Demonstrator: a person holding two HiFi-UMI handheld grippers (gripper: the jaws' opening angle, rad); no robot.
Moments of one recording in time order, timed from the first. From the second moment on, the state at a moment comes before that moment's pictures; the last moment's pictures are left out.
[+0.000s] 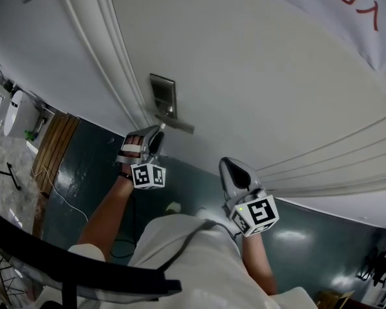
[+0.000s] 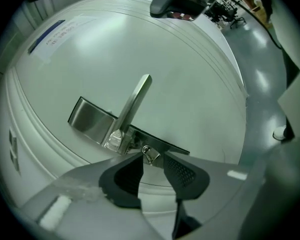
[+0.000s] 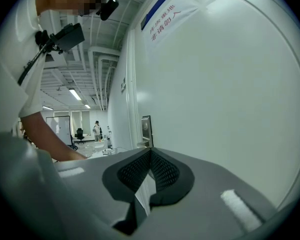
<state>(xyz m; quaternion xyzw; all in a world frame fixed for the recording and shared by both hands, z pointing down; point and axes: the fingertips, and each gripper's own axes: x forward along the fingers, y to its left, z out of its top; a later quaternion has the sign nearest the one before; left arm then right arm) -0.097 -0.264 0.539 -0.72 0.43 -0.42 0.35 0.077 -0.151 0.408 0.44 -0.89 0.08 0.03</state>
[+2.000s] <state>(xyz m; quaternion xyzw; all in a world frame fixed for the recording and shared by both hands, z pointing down) -0.090 -0.290 0.544 -0.73 0.43 -0.38 0.37 0.068 -0.161 0.412 0.48 -0.87 0.09 0.02</state>
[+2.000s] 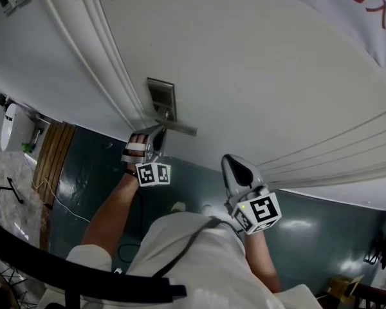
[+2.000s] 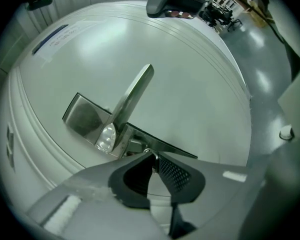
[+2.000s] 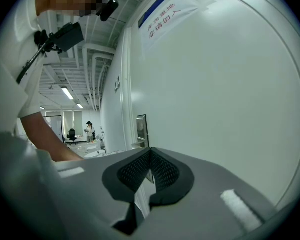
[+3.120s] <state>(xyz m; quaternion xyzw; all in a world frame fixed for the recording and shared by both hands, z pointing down) -0.100 -0.301 0.548 -0.81 0.54 -0.22 0.00 0.085 -0.150 0.412 0.50 -0.86 0.08 0.02</state>
